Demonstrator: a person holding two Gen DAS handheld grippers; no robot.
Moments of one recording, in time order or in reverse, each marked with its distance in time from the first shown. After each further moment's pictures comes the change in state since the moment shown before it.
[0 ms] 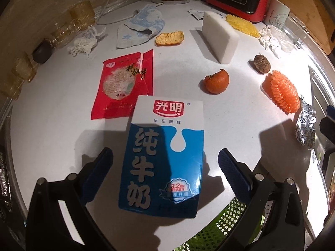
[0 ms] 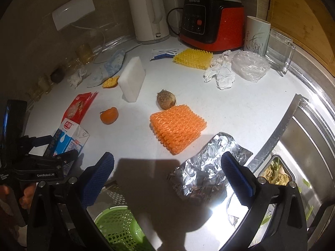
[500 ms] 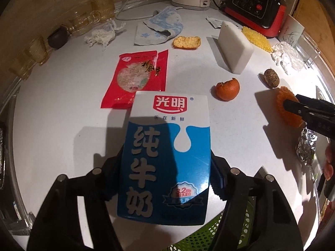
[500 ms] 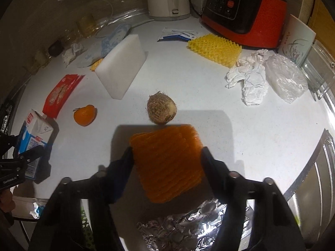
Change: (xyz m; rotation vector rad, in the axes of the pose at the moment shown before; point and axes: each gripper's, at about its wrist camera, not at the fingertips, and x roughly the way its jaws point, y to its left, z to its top) left arm -0.018 0.004 -0.013 -0.144 -0.033 0.027; right arm 0.087 -0.013 0.044 -0.171 0.159 0.063
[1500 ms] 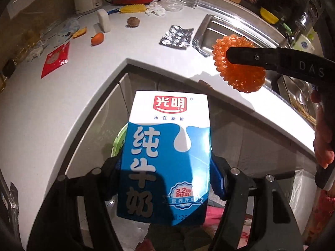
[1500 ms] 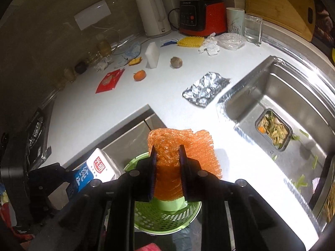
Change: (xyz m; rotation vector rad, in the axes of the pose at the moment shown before) left arm -0.104 -0.076 -0.190 0.463 0.025 -0.333; right arm -0.179 0.088 -0.211 0.269 -0.166 -0.016
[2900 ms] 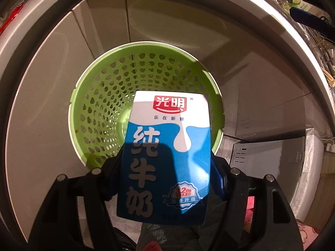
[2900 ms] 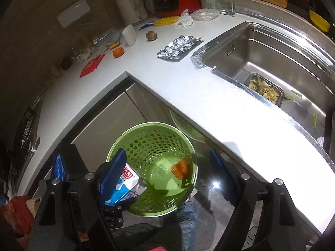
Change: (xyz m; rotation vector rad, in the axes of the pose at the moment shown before) left arm 0.117 -0.013 -0.061 0.108 0.252 -0.080; right arm 0.008 -0.028 -0.076 0.124 0.016 -0.047
